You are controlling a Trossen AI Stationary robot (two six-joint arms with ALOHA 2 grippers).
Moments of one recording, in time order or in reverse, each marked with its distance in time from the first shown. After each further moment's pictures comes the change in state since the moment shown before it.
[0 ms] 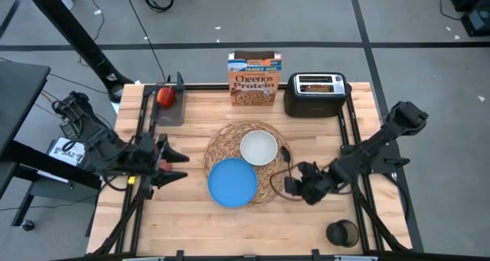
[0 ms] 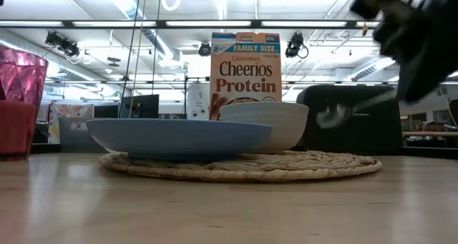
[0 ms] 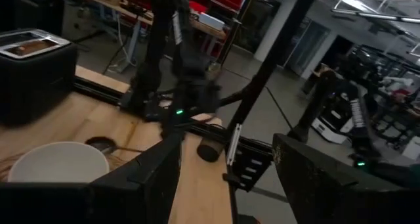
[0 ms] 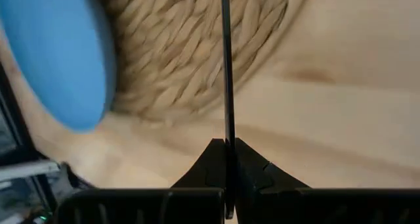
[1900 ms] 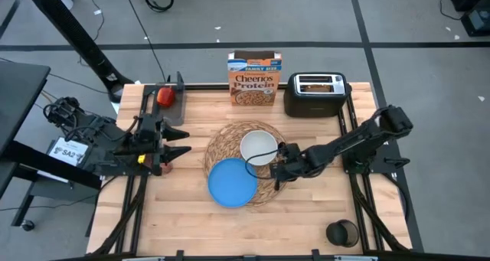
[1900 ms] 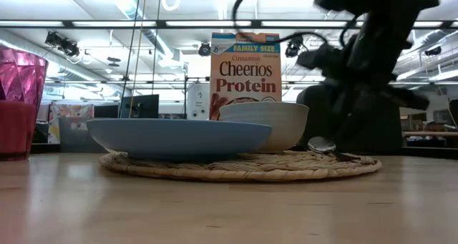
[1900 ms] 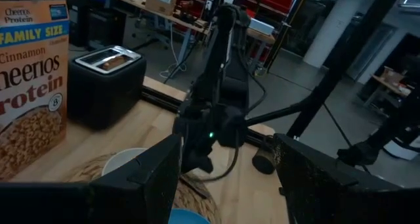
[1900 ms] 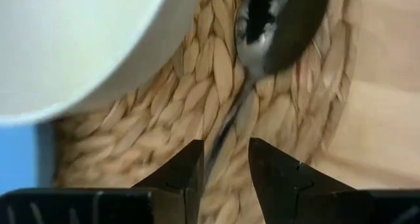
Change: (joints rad) left arm 0.224 -0.062 0.035 -0.174 0.034 0.026; right arm -0.285 0.198 0.157 -0.217 0.074 -0.514
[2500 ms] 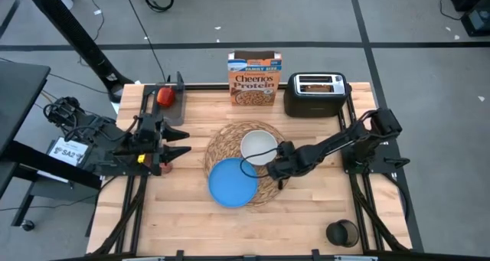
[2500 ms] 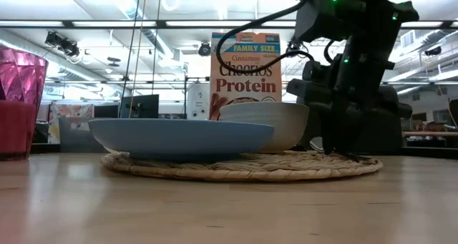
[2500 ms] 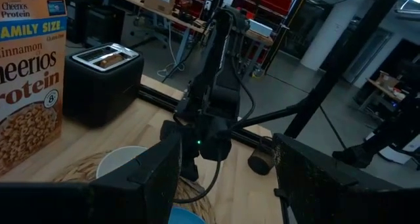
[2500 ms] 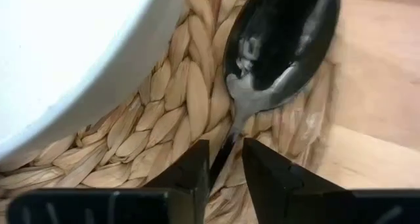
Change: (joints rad) left arm -0.006 0.000 0.000 0.003 0.000 -0.024; right arm -0.052 0.101 0.051 -0.071 0.026 -0.113
